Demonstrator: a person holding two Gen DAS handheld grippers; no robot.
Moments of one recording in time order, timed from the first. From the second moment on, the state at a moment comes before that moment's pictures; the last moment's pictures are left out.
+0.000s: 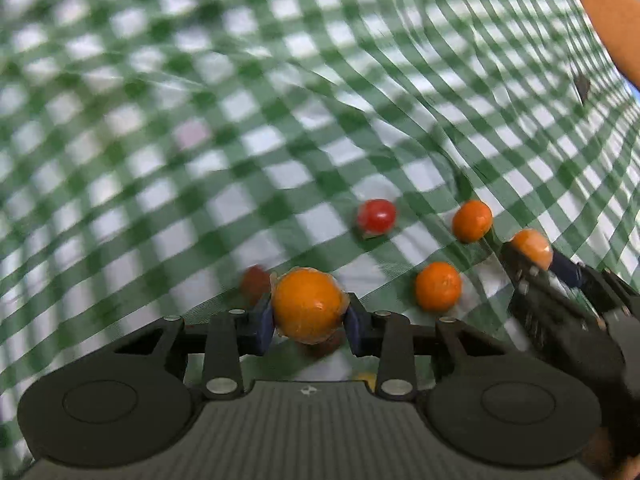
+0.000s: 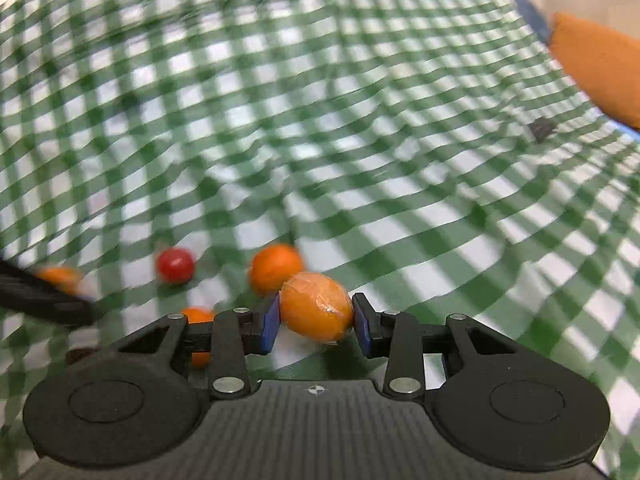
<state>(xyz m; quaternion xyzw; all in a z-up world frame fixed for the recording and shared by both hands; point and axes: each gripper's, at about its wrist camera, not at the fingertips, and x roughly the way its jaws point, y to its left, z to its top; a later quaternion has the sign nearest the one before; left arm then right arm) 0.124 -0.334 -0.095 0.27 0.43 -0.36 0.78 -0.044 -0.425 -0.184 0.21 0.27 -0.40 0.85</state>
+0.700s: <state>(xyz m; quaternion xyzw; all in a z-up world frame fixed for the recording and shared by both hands) 0.007 -0.071 0.022 0.16 0.46 -0.23 0.84 -0.162 -0.255 -0.034 0.18 0.31 -0.17 0.92</state>
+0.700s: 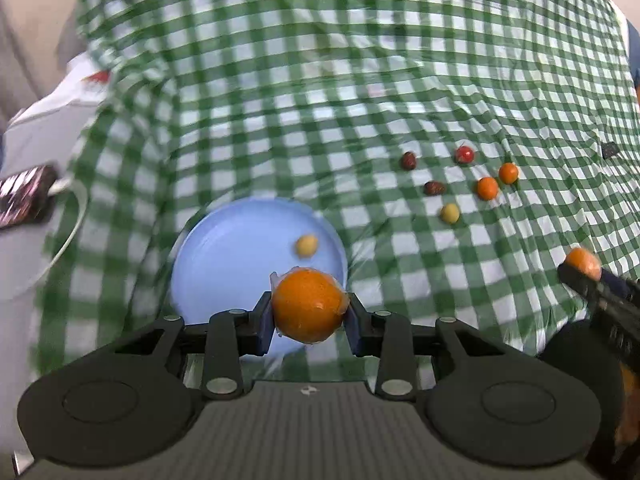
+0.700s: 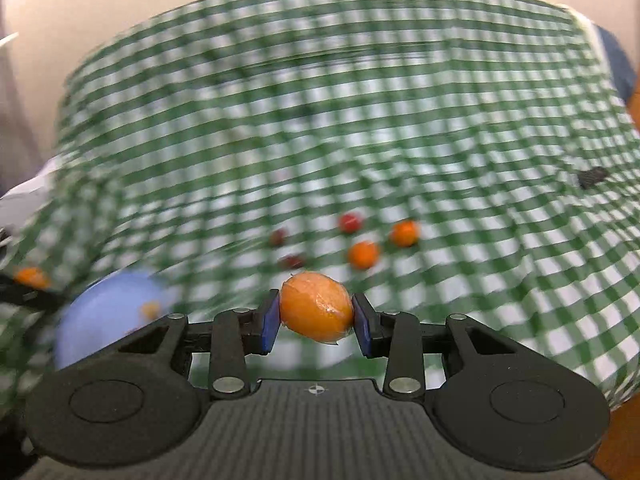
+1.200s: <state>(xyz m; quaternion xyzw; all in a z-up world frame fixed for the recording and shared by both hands) -0.053 0.006 0.022 0.15 0.46 -0.16 0.86 -0.170 -0.145 0.008 0.10 0.31 -0.04 0.94</state>
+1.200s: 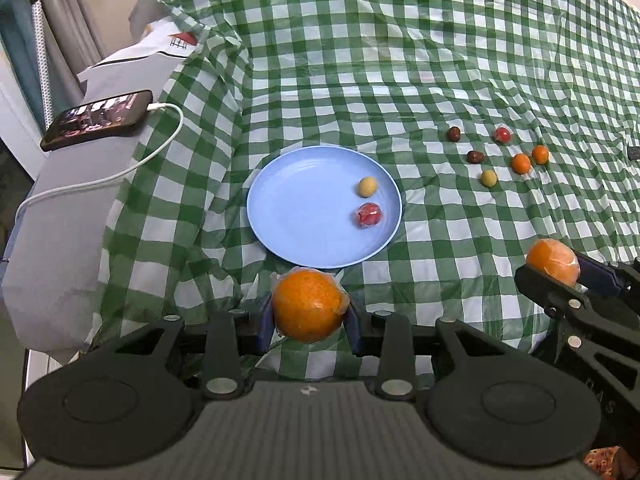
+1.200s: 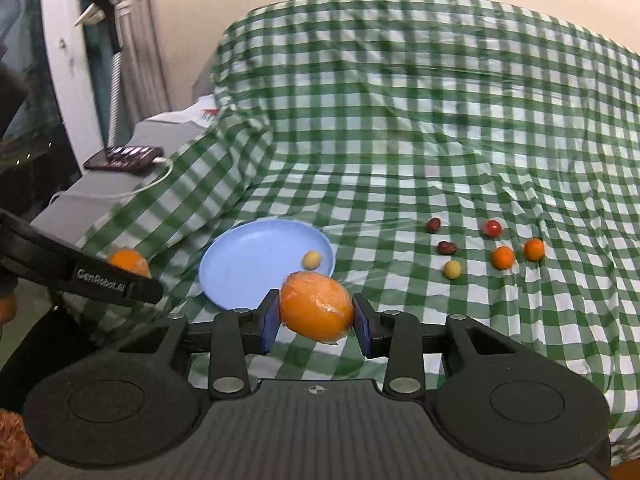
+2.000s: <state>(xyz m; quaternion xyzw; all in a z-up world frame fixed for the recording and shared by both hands) -0.062 0.006 0.019 0.13 0.46 -0.18 0.86 -0.171 -0.140 0.005 0.08 0.33 -0.04 0.94</state>
